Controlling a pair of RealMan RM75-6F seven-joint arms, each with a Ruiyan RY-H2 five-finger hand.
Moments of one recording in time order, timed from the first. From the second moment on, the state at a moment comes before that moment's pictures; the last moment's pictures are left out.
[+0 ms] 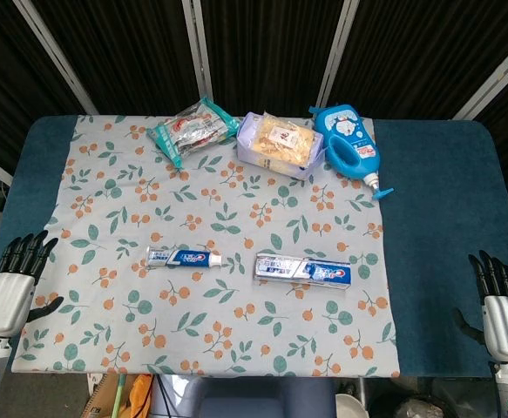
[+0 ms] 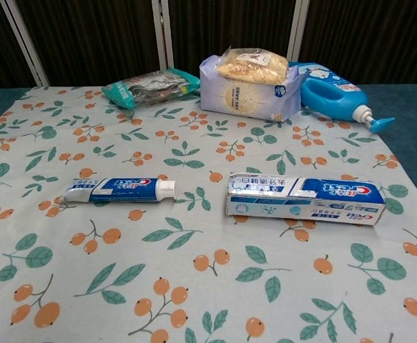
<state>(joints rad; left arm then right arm) -0.14 -1.23 -0.04 -1.57 1.58 1.52 0.16 0.02 -1.14 0.07 -1.62 -1.50 1.53 -0.06</state>
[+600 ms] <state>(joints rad) -0.14 -1.23 -0.03 -1.57 1.58 1.52 0.16 0.02 -1.14 0.07 -1.65 -1.51 1.54 -0.05</state>
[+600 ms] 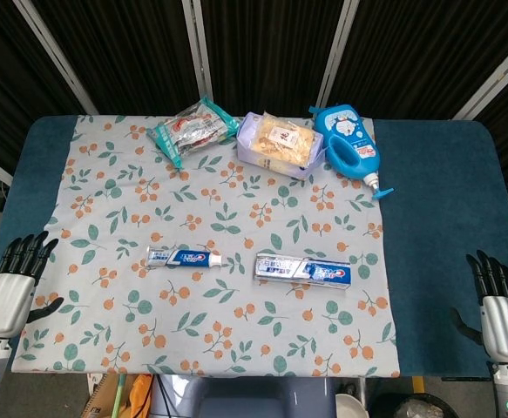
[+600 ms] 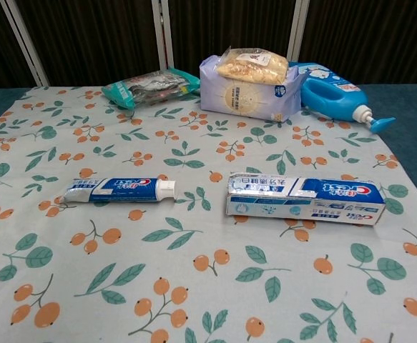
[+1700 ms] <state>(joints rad) -0.15 -1.19 -0.03 -1.61 1.54 1.45 0.11 0.47 -1.41 0.19 -1.91 -1.08 1.08 -0.64</state>
